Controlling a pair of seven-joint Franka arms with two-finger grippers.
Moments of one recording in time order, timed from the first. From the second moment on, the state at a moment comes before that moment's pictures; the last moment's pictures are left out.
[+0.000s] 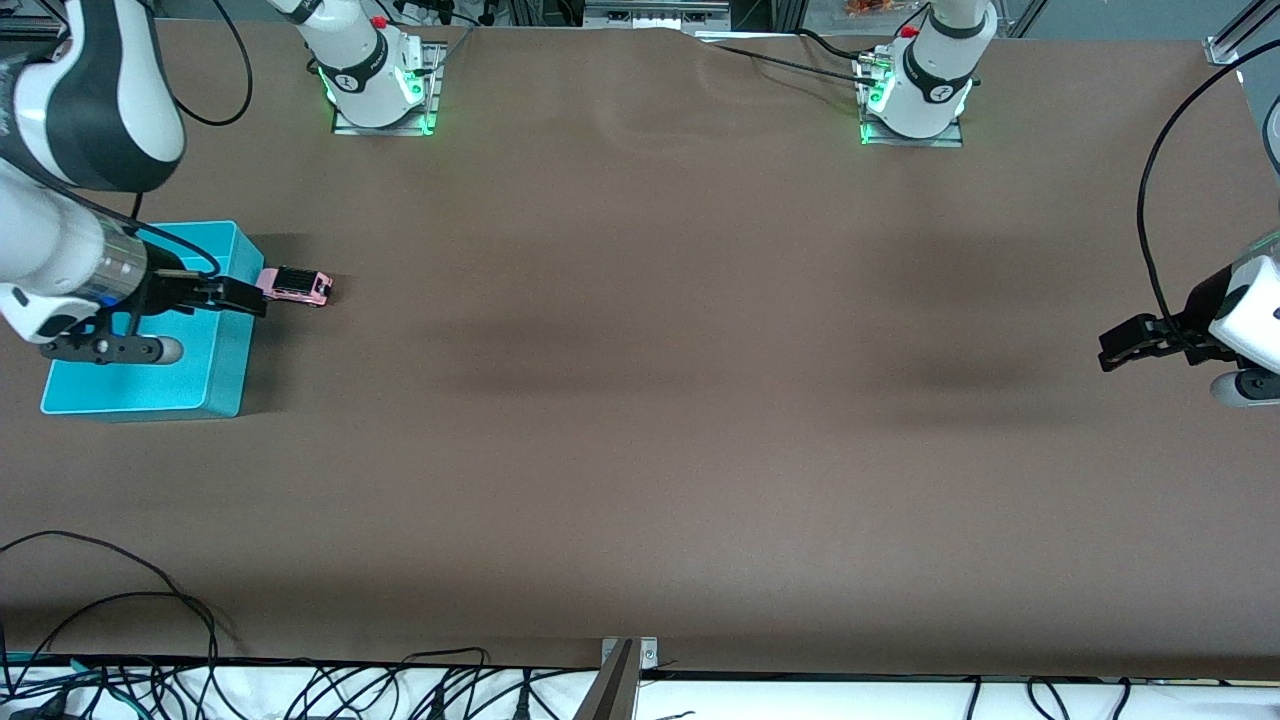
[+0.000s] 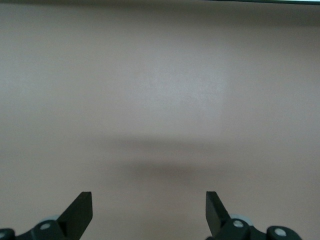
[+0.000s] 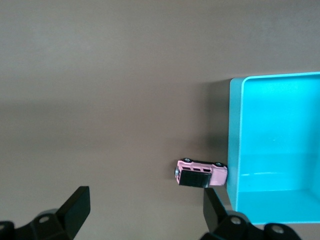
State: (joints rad) left arm 0.32 0.24 -0.32 -1.49 0.13 1.75 -0.10; right arm 0.01 0.16 0.00 -1.78 0.03 1.79 0.05
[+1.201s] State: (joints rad) left arm 0.32 0.24 -0.32 -1.49 0.13 1.75 -0.10; right arm -0.05 0.08 0.00 -2.37 0.02 2.17 0.14
